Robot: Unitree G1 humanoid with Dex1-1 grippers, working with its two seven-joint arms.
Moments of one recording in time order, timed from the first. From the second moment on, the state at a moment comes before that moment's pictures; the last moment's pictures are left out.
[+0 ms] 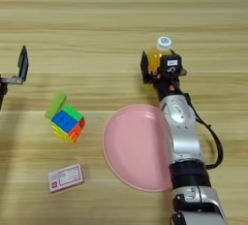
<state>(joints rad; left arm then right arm) -0.13 0.14 0.10 0.11 -0.02 -0.44 -0.08 -0.32 -0.12 -0.10 0.28 0.08 -0.17 0.10</state>
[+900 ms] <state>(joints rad) -0.11 0.13 0.06 0.16 0.00 -0.40 -0.07 -0.30 -0.10 -0.09 0.32 0.08 -0.16 0.10</state>
